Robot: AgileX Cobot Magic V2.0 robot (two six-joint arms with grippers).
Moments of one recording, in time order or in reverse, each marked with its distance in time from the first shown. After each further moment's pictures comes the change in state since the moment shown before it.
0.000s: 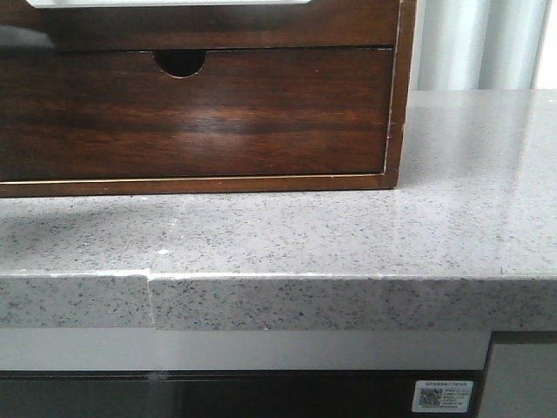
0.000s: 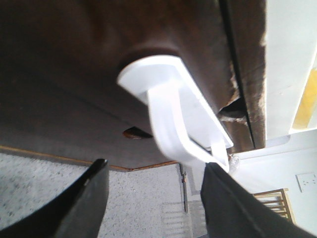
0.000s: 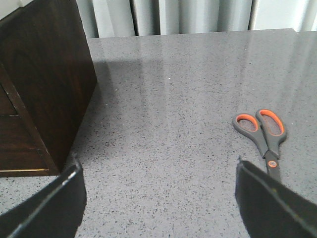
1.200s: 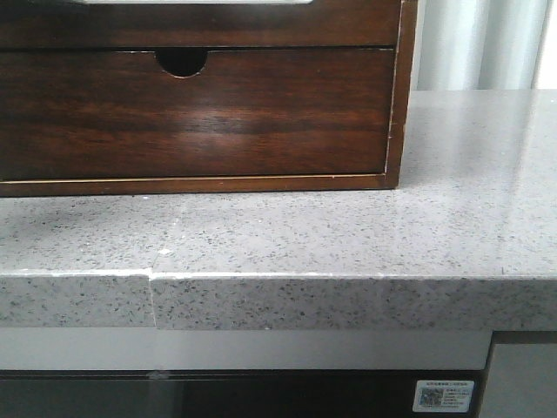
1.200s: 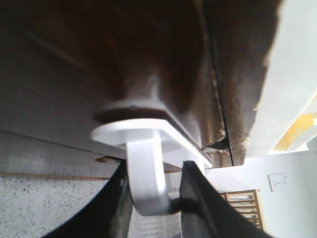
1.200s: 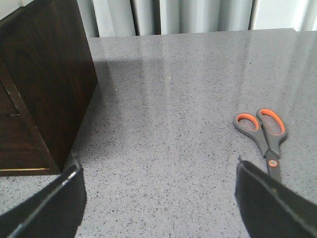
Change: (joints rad) left arm 0.004 0.115 -0.103 -0.021 0.076 -0.053; right arm 0.000 0.000 0.000 0.000 0.004 0.000
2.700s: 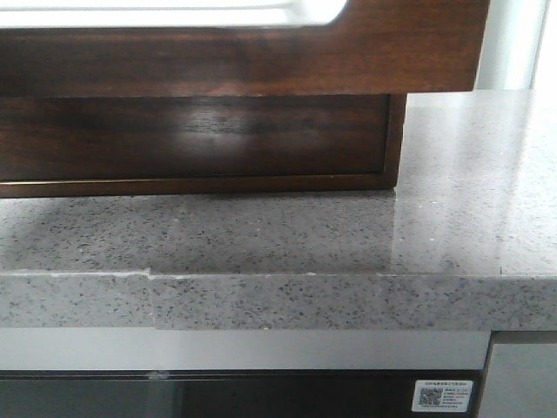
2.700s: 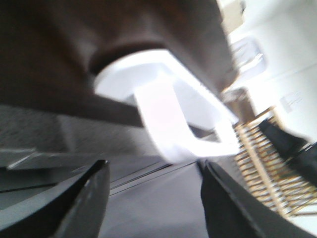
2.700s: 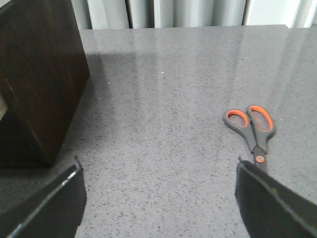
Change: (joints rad) left arm 0.004 -0.694 0.471 0.222 0.033 -0.008; right arm 0.000 0.033 -0.069 -0.038 0.084 0.000
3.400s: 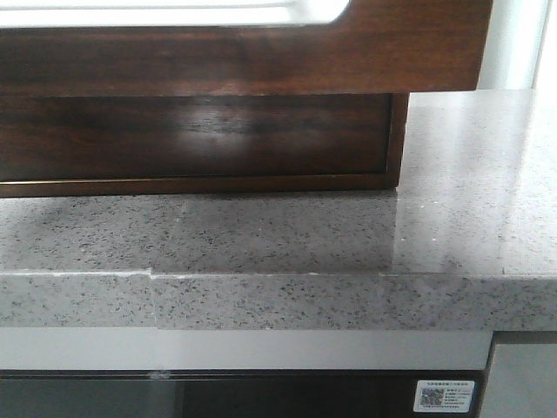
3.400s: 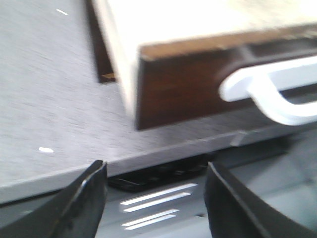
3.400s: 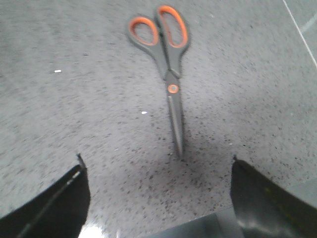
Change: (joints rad) left arm 0.000 -0.154 -0.465 1.266 0.131 -0.516; right arm -0.190 0.593 -0.364 -0.169 0.345 0.133
